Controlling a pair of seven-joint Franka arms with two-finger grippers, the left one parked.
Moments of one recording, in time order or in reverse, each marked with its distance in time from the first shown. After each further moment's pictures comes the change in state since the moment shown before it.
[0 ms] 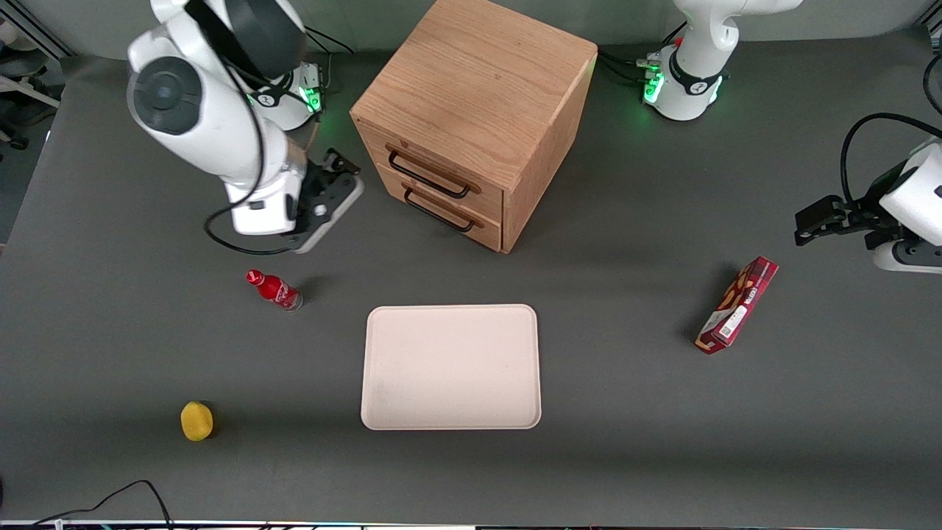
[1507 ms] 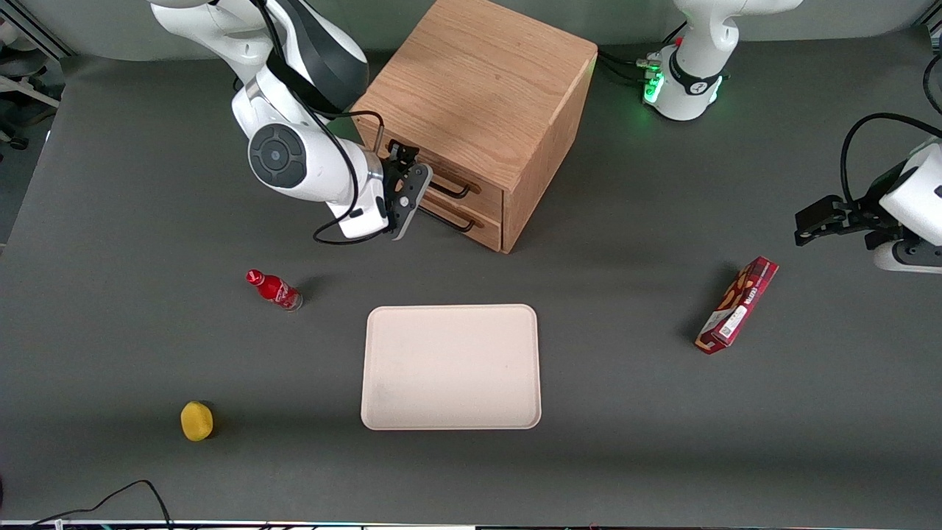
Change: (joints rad) arm 0.013 0.079 0.091 -0.131 0.195 0.105 -0.116
